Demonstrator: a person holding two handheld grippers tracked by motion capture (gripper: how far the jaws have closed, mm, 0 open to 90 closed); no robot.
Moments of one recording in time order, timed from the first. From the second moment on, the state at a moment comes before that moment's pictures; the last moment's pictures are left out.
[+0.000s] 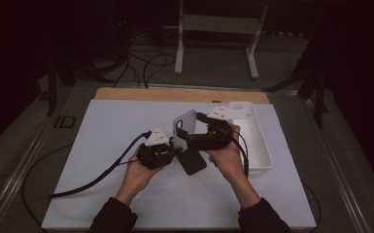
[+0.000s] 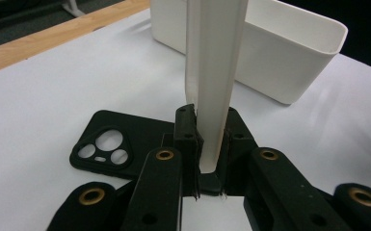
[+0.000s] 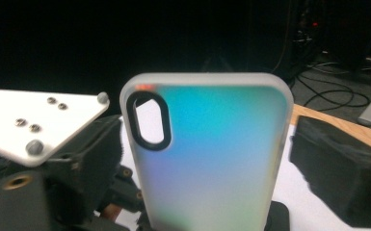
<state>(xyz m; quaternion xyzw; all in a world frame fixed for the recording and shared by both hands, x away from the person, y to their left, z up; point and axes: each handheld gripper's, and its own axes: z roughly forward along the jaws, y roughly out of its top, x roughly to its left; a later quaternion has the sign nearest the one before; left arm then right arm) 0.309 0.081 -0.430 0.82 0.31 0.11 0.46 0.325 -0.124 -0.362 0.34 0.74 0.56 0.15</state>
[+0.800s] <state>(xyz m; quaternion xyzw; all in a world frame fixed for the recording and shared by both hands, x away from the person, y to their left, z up) 0.307 0.079 -0.433 0.82 0.31 0.10 0.46 0.330 -0.114 -0.369 0.35 0.74 0.56 0.15</state>
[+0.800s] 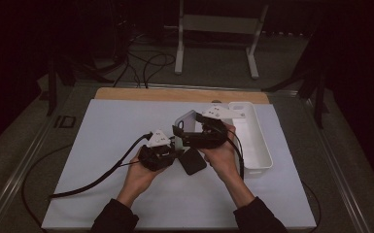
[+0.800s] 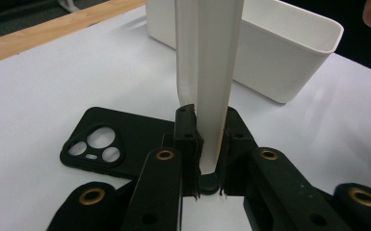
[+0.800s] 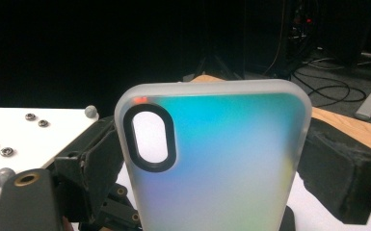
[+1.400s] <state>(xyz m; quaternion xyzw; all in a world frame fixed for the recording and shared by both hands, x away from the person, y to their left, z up) 0.303 0.087 -0.431 0.83 0.30 0.13 0.46 0.333 -0.123 -0.367 0.38 0.72 0.56 0.16</state>
